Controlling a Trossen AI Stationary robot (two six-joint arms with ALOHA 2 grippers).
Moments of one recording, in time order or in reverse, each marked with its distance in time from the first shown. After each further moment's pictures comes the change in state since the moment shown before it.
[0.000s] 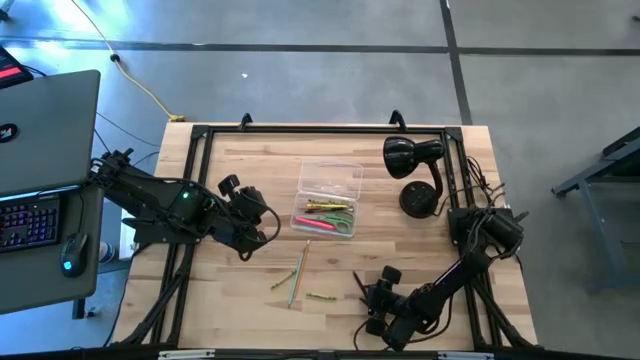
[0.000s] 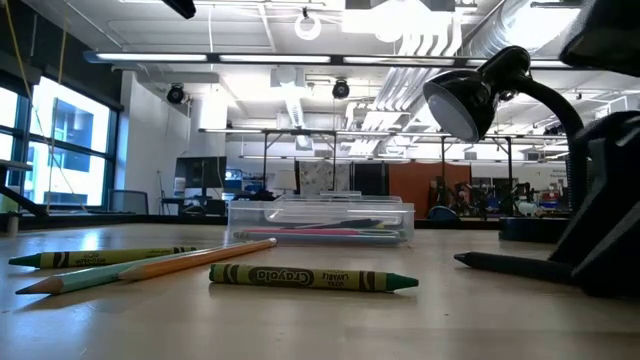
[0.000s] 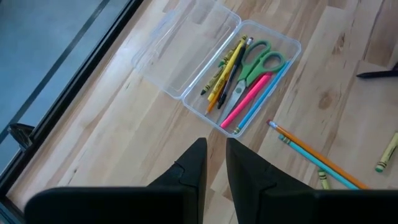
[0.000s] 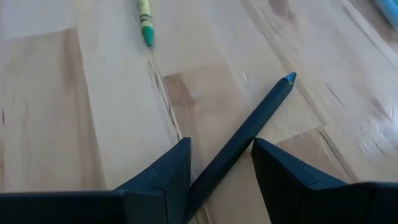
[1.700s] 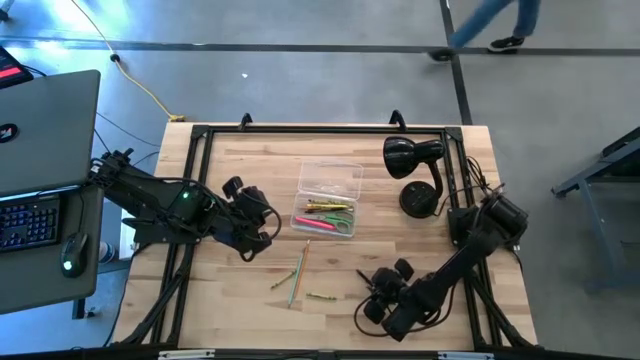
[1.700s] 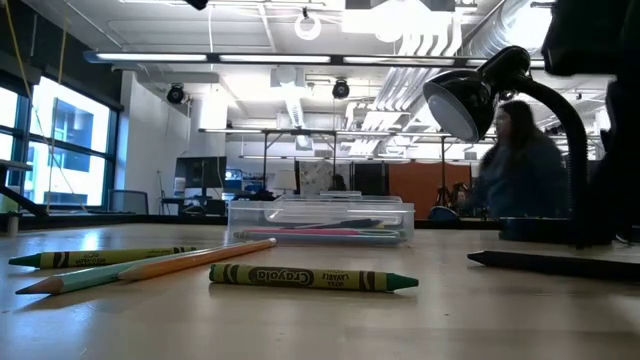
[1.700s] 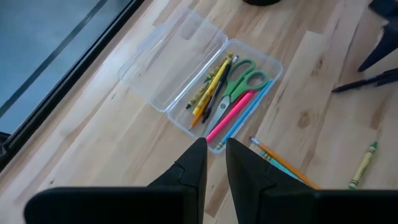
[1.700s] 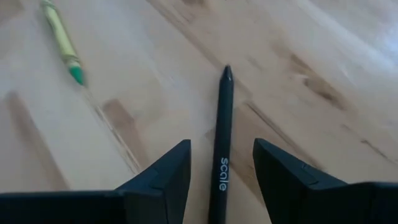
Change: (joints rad) left arm 0.000 0.000 0.000 0.092 -0.003 -0.003; right arm -0.028 -0.121 0.000 -0.174 -0.037 0.370
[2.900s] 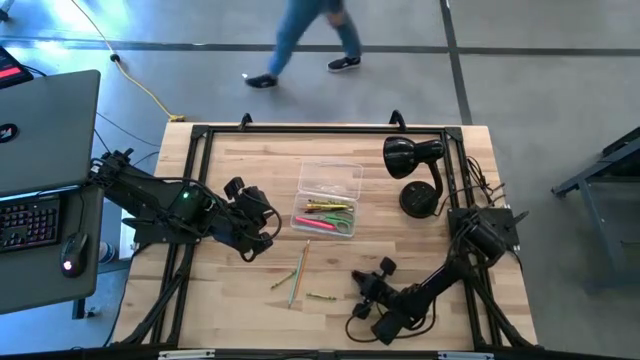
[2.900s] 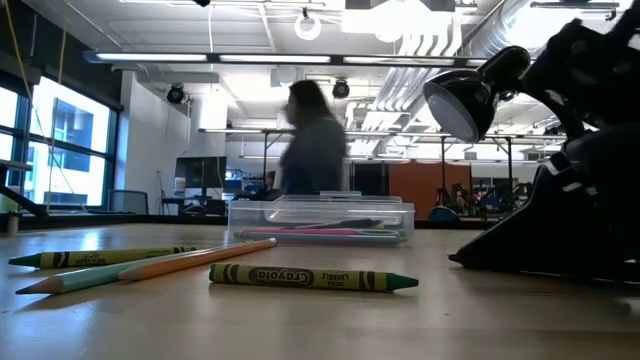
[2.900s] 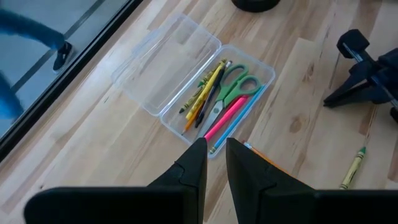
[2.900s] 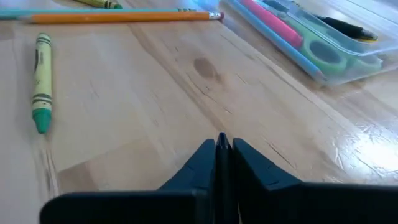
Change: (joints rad) left arm 0.000 0.000 0.000 0.029 0.005 0.003; right arm -0.058 0.294 -0.001 0.274 0.394 -0.259
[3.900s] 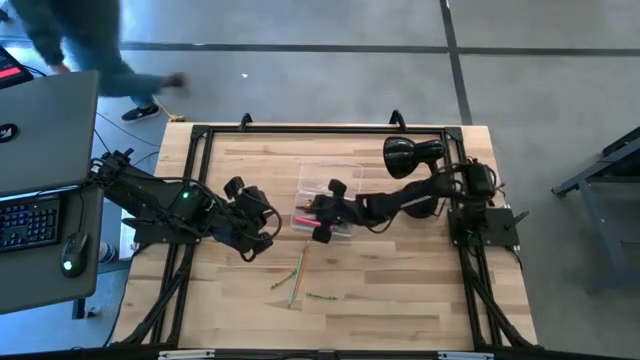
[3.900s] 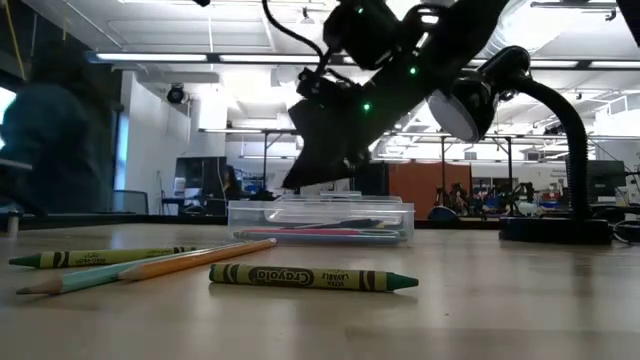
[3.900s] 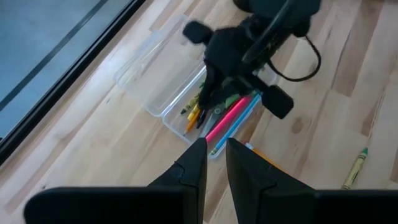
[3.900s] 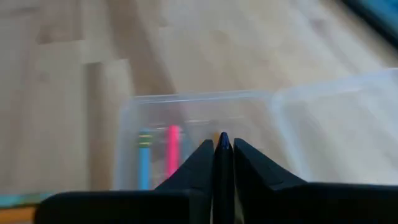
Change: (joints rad) left arm 0.000 0.000 0.001 -0.003 -0.008 0.001; right arm -0.703 -0.263 -0.001 0.506 -0.714 -1.058
